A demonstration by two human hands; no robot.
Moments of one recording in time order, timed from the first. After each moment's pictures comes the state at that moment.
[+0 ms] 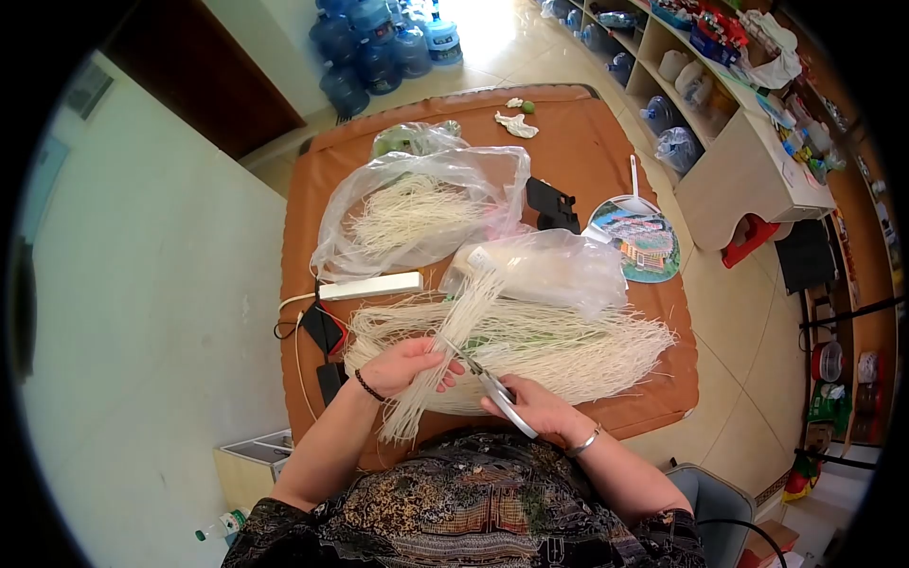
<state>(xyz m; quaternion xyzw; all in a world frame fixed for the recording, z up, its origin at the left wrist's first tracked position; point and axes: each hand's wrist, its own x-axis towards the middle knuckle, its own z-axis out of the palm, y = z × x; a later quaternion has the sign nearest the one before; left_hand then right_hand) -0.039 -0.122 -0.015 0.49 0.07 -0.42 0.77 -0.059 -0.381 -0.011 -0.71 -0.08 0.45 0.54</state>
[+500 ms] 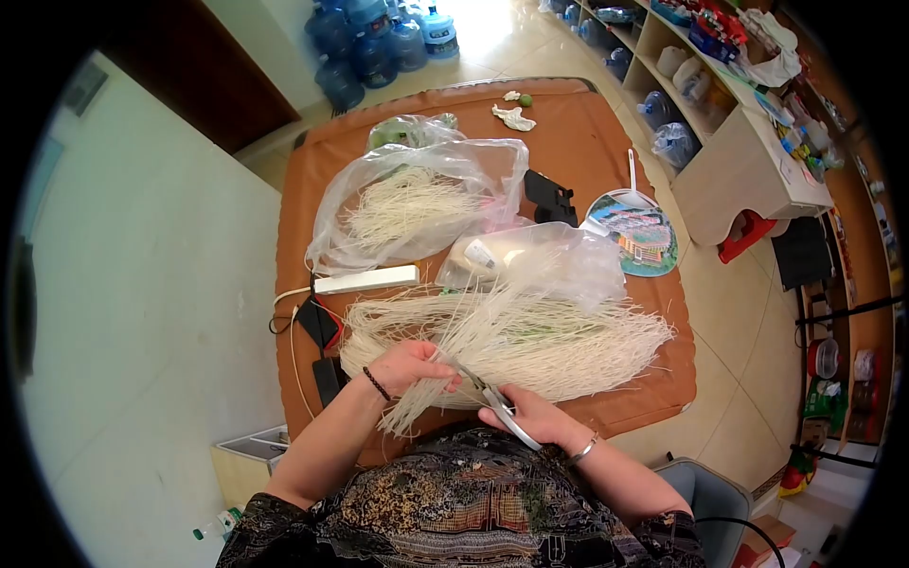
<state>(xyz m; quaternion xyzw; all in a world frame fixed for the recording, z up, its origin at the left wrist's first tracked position) -0.045 -0.127 -0.037 0.50 0.07 -0.45 0.74 -0.086 -0.386 -0.032 -0.75 -0.12 0.39 0.52</state>
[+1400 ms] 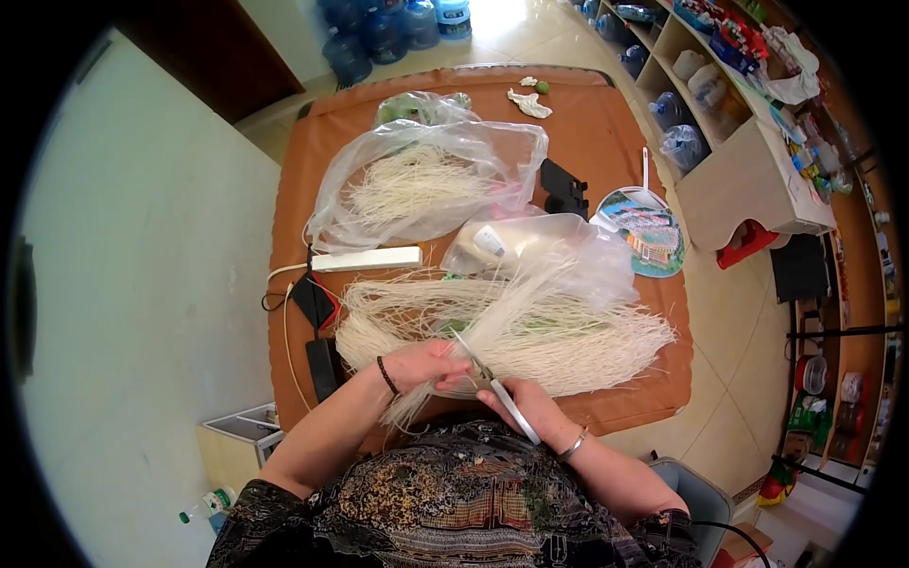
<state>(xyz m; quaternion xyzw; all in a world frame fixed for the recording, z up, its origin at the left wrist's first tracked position) -0.051 -0.143 -0.052 0.48 0.01 -0.51 0.71 -0.086 -0.370 -0.032 -0.82 -0.08 0.36 0.44</state>
